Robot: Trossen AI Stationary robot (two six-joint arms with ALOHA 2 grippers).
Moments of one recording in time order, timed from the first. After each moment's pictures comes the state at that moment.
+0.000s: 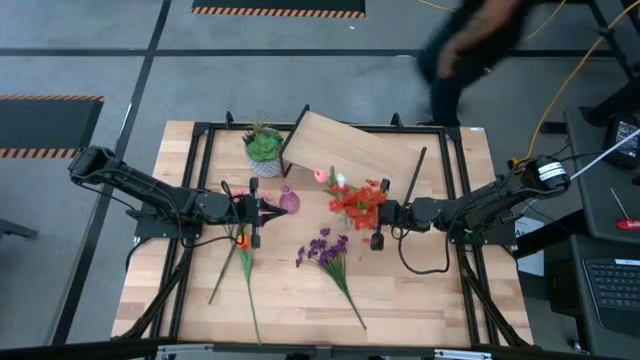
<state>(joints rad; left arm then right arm) -0.26 0.97 0.43 0.34 -0.43 0.05 0.23 1.35 0.43 0.91 0.42 -0.13</state>
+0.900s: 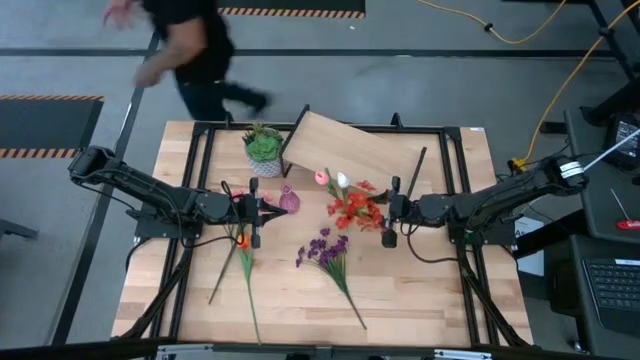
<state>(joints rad) -0.26 0.97 0.43 0.34 -0.43 0.04 0.23 1.10 0.43 0.48 0.43 0.00</state>
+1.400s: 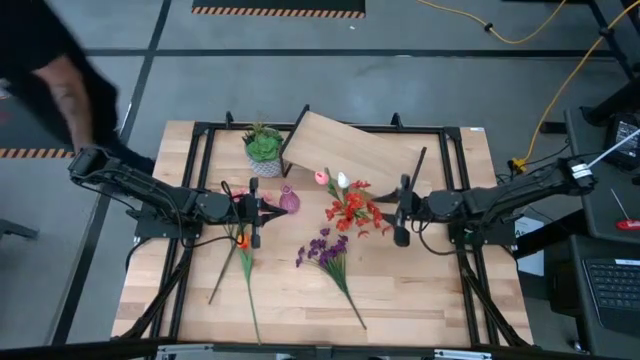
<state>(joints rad) -0.26 0.97 0.43 0.33 -0.43 0.04 0.23 0.91 0.43 0.20 0.38 0.05</state>
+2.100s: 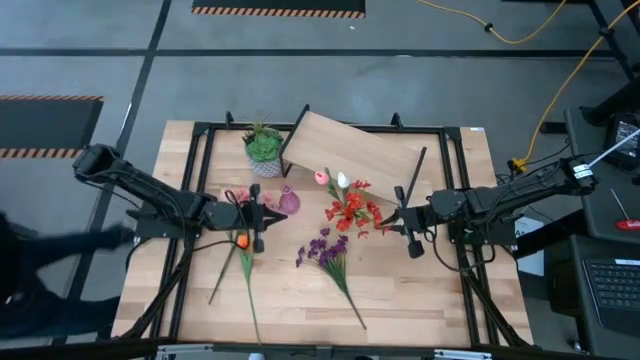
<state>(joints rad) -0.31 1.04 0.44 0.26 -0.51 -0.04 0.23 0.87 0.43 0.16 0.06 -0.21</state>
